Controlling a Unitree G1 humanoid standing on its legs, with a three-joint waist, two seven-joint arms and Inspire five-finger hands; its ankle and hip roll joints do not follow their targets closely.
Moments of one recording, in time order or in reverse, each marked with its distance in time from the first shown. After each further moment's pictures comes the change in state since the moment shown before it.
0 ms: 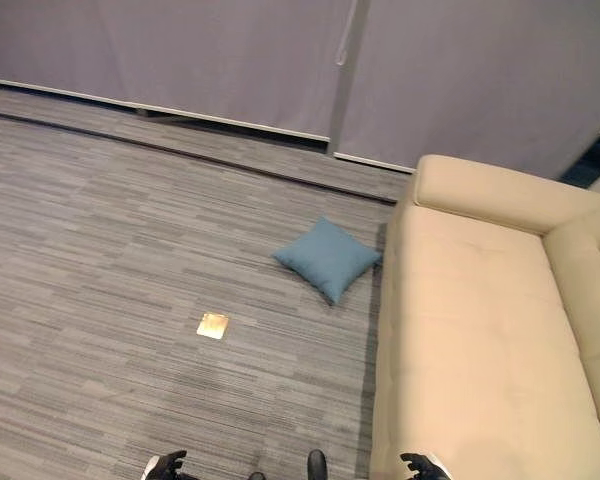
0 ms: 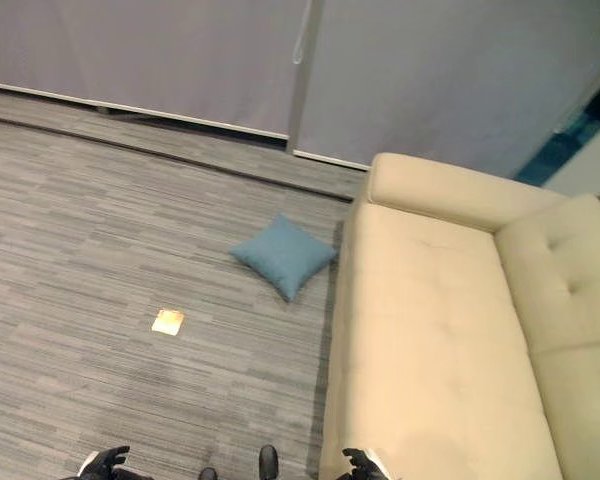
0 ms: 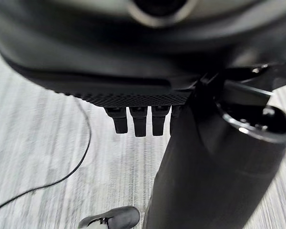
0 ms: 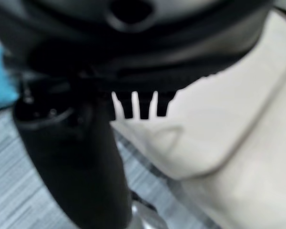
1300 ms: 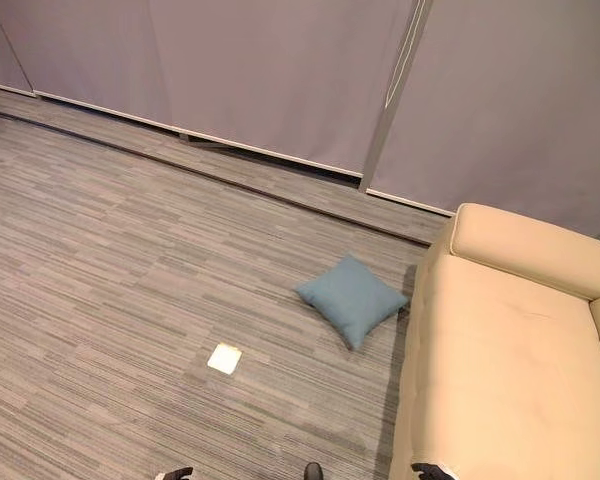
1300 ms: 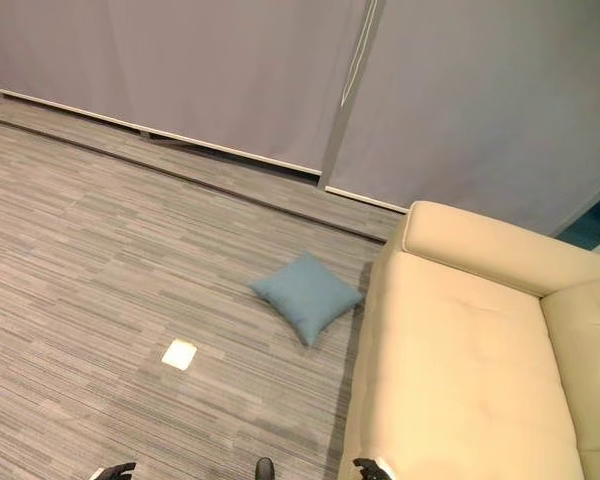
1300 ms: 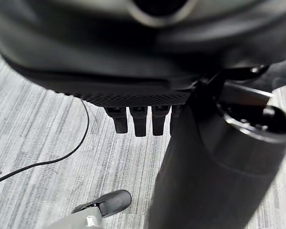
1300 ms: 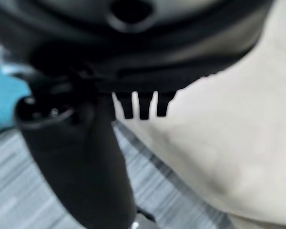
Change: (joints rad) left arm 0.013 -0.036 -0.002 0.021 -0.022 0.020 -0.003; right arm 0.020 -0.022 -0.050 0.012 0.079 0.011 0.022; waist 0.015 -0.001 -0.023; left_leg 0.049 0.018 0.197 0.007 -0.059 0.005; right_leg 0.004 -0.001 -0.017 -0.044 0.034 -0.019
